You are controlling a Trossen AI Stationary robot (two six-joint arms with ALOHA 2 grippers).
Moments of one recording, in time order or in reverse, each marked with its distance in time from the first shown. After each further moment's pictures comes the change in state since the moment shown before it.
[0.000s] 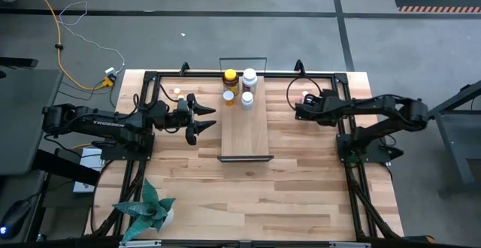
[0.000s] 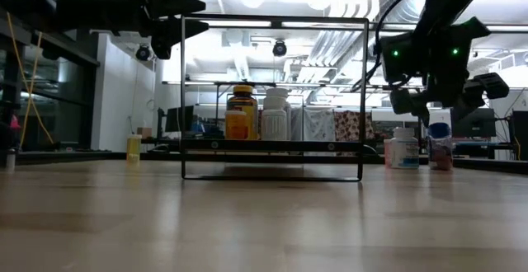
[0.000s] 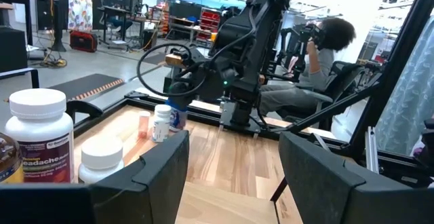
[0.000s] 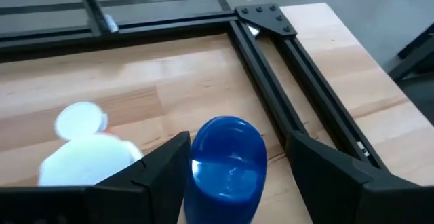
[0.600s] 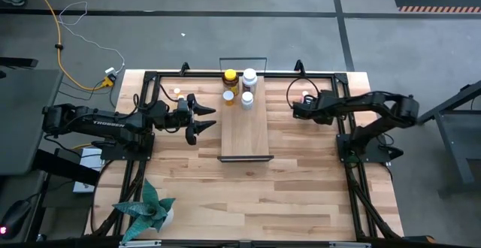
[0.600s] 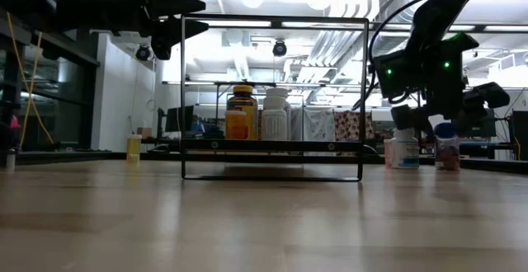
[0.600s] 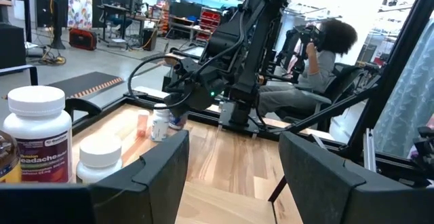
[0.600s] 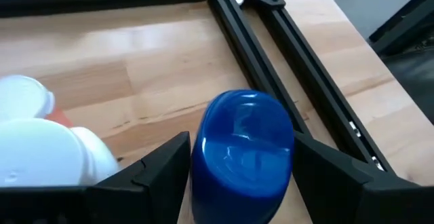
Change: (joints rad) left arm 0.000 0.000 0.000 0.000 0.000 -0.016; right arm -0.057 0.112 0.000 0.026 -0.075 -0.008
